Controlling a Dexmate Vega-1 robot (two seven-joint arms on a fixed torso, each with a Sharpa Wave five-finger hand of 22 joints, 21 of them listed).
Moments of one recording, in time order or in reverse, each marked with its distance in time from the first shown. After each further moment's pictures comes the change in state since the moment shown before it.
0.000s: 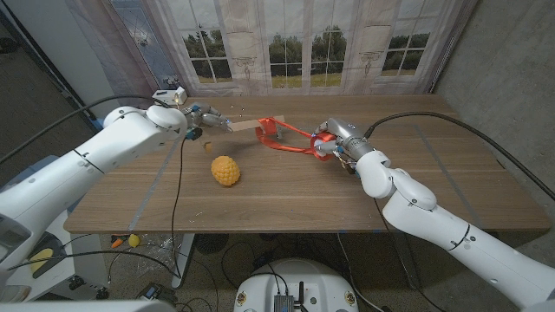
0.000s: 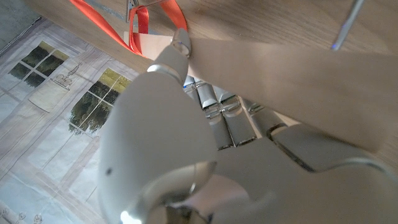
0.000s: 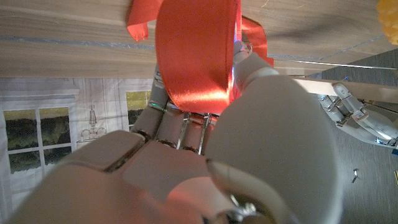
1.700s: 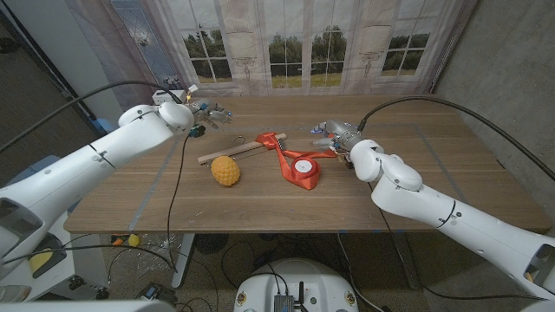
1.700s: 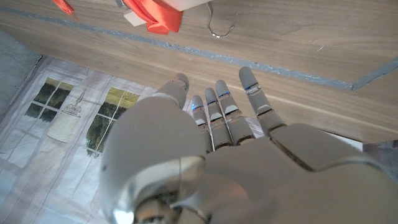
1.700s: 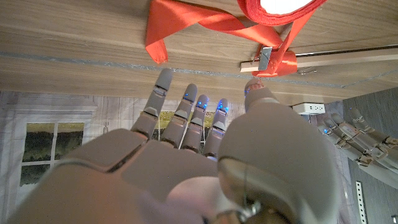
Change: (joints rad) left arm -0.032 -0.003 0.084 0.020 0.247 -0.119 -0.073; left_hand -0.290 0.107 0.034 0.151 0.004 -0.607 -0.082 -0.028 -0.103 -0.564 0.070 -0.033 -0.257 -0.543 0.069 -0.215 -0.450 -0.275 0.164 -0.293 -0.012; right arm 0.175 -0.017 -0.147 0.020 0.056 -0.184 0.054; right_hand -0.315 0.110 -0.292 0.186 0.064 -0.377 -0.121 -0.004 -0.028 -0.352 -0.055 -0.089 -0.115 -0.484 -0.044 -0.104 -0.045 -0.390 0.210 -0.423 -0.009
